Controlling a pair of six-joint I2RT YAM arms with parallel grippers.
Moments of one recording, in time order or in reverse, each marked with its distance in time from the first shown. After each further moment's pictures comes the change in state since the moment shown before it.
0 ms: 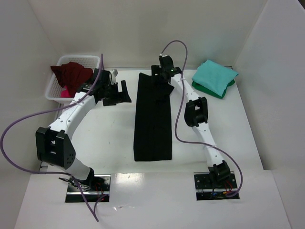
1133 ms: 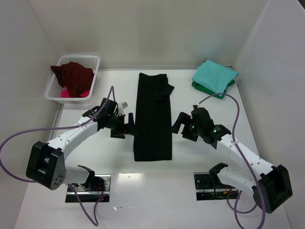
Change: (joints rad) left arm -0.143 -0.231 -0.502 0.076 0.249 -0.084; right arm 0.124 -1.782 -2.075 0.235 -0.202 0.615
